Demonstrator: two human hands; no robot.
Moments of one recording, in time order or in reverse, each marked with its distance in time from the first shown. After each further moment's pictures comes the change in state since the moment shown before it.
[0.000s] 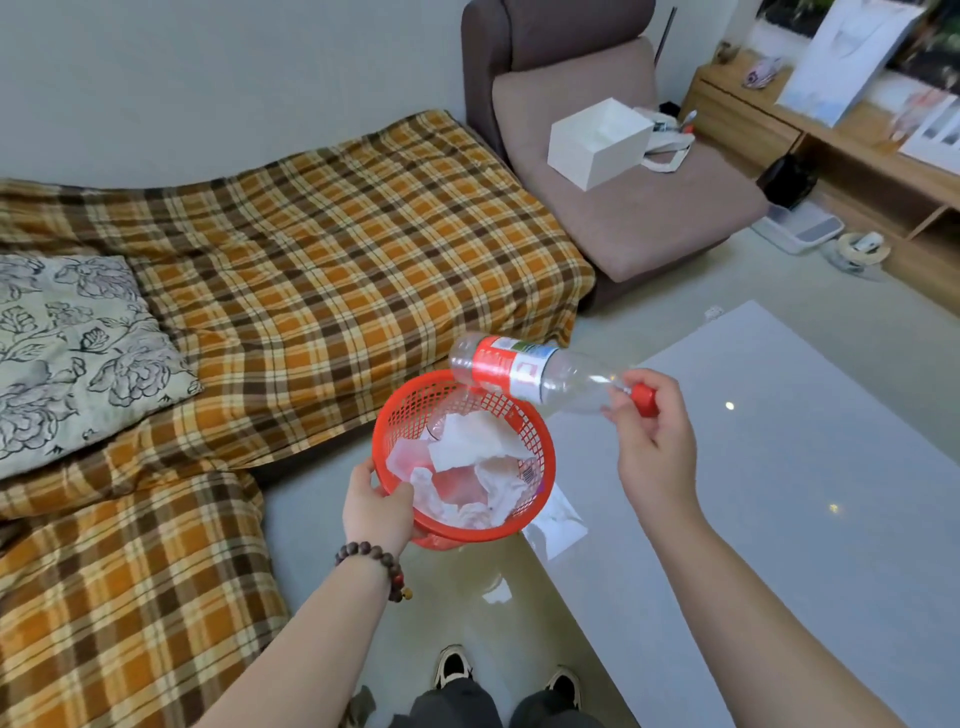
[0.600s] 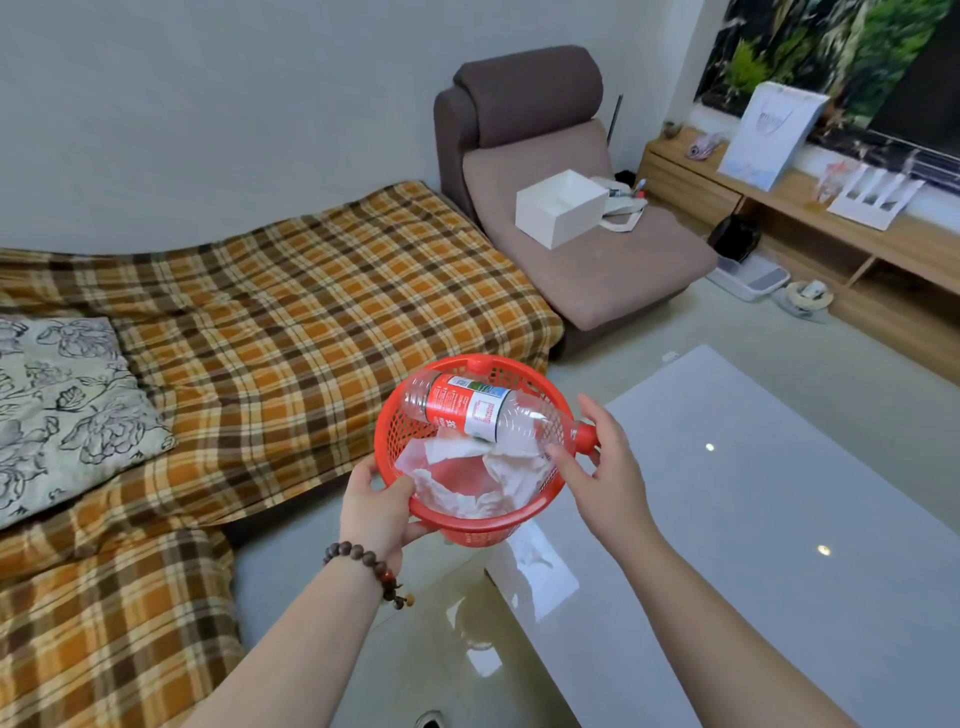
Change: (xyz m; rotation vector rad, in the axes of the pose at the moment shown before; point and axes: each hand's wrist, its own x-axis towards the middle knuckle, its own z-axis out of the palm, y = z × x) left_hand -0.034 0.052 0.037 -0.306 -0.163 0.019; right_hand 0.002 -0.016 -0.030 -0.166 -0.206 0.033
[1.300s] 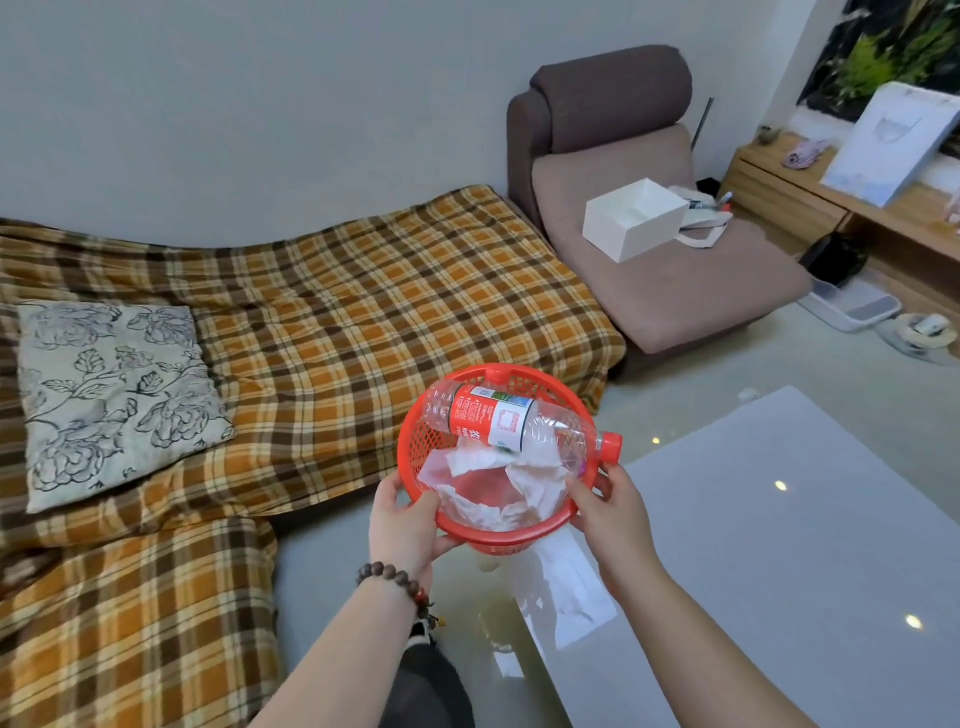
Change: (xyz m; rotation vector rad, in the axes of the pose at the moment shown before) left_hand 0.029 0.016 0.013 -0.107 0.140 0.006; right_hand 0.050 0.012 0.053 0.387 -0.093 0.365
